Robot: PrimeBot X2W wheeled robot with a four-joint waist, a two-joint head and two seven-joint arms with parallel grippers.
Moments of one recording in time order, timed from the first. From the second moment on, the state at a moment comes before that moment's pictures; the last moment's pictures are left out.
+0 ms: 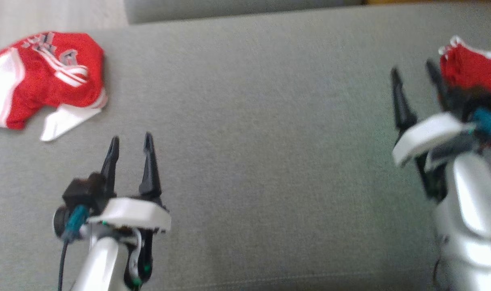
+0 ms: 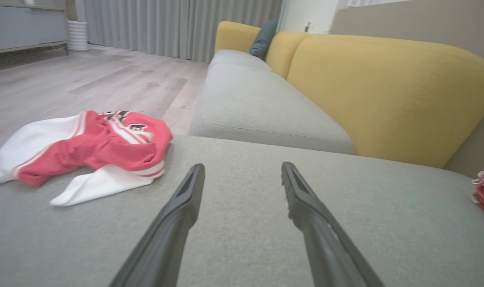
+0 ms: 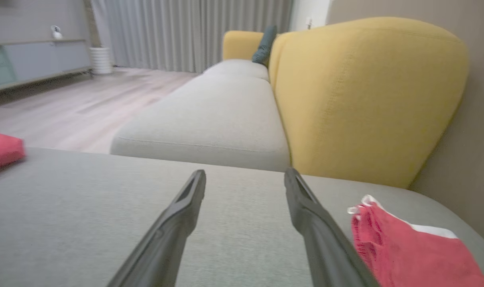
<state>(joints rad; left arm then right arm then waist) -0.14 0.09 -0.25 0.16 -0.31 0.16 -0.25 -0.49 -0.16 0.05 0.44 0.06 0.12 -0.02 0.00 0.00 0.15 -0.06</state>
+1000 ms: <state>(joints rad) 0.02 0.06 -0.24 0.17 -0.28 0.11 -0.25 0.05 -0.05 0.00 0.08 0.13 0.12 -0.07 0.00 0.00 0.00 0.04</state>
